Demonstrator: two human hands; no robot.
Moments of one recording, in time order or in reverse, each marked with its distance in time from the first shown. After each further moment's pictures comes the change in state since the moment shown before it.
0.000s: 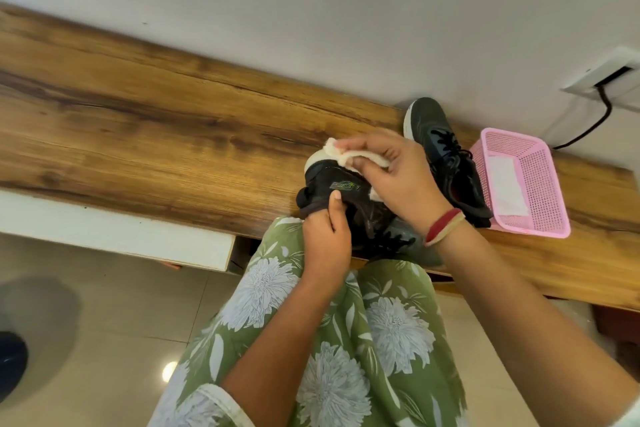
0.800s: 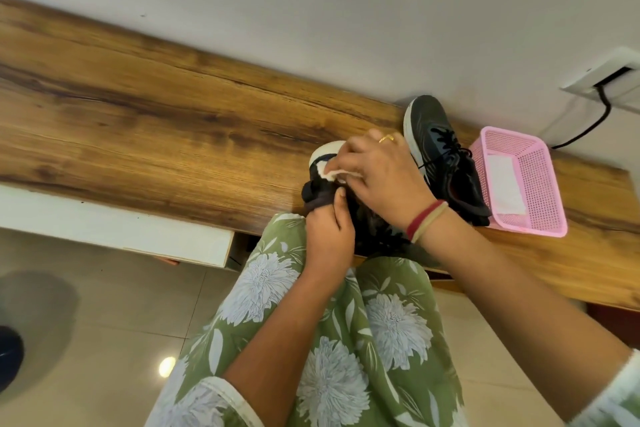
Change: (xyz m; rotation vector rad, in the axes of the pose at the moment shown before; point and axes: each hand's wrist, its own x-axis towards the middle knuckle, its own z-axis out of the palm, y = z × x) left_hand 0.001 -0.002 0.003 0.056 0.020 0.085; right_hand 0.000 -0.007 0.009 -0.659 -0.190 -0.251
